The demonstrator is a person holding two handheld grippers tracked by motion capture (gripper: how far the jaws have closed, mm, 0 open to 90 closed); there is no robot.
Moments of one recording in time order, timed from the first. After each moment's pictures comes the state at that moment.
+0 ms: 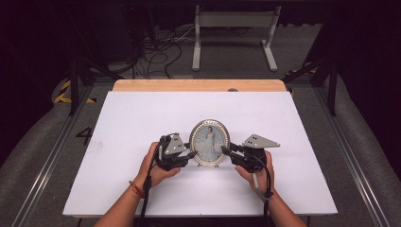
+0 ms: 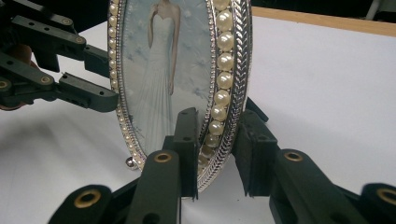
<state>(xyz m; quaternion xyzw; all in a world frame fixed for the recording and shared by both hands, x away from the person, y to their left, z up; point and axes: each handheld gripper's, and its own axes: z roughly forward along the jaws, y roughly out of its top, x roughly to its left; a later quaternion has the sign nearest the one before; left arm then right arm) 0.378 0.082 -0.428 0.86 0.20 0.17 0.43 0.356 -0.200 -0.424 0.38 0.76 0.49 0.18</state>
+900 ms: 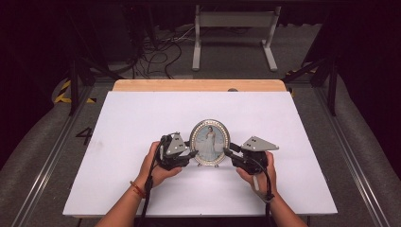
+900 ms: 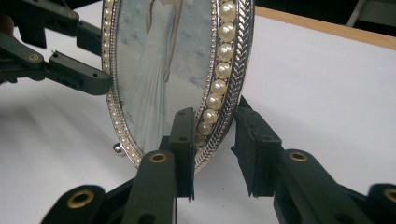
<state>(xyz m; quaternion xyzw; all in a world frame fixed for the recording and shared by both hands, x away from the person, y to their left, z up) 0.376 0.079 -0.425 0.86 0.20 0.19 0.42 0.349 -0.199 -0.420 0.37 0.78 0.46 0.22</state>
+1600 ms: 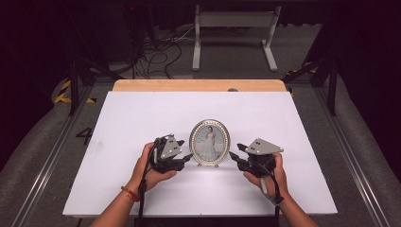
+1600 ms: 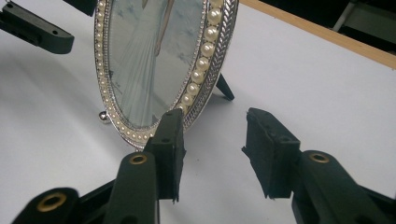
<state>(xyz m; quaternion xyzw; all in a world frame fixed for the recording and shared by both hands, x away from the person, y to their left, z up) 0.363 0.097 -0.419 0.87 0.21 0.21 0.40 0.337 -0.214 -0.410 0.34 0.81 0.41 0.25</state>
